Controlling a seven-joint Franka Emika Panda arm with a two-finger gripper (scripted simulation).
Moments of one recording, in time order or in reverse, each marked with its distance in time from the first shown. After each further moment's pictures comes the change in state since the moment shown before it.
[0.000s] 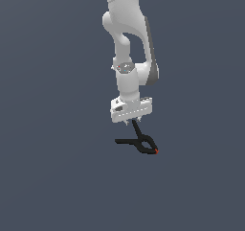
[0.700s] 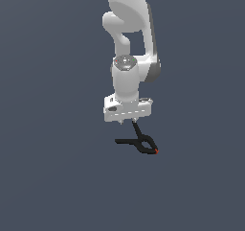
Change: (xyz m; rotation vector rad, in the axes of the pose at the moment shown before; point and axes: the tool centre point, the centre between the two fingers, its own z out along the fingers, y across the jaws) arm 0.039 0.030 -0.048 -0.058 -0.133 0.101
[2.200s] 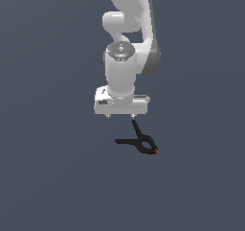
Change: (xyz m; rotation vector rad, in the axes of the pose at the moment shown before) arm 0.009 0.030 -0.051 -0.067 -0.096 0.128
